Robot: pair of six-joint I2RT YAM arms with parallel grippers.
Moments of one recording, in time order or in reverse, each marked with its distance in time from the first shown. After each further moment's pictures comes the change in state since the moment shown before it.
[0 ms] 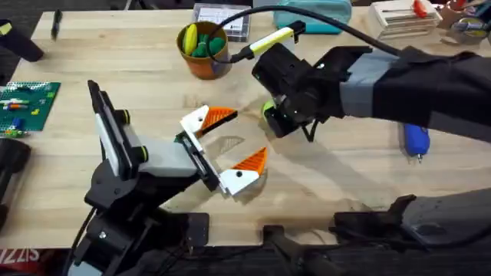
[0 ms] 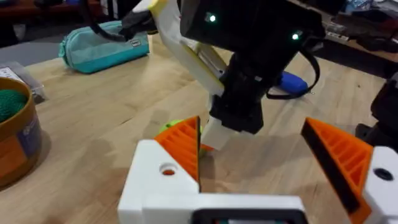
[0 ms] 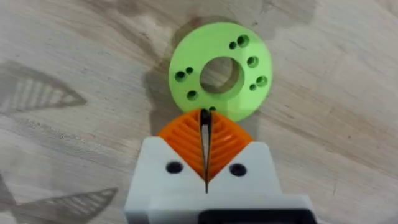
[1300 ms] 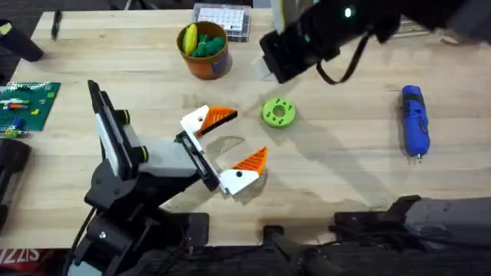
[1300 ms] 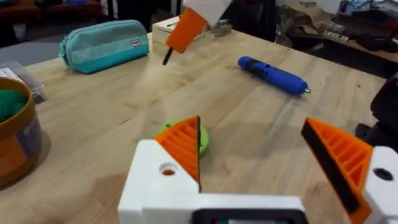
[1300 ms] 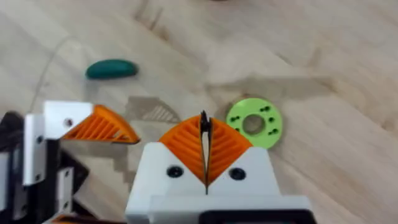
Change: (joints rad) left arm 0.000 0.000 0.000 0.000 0.000 0.000; right arm -0.063 -0.090 0.482 -0.280 -0.246 -0.150
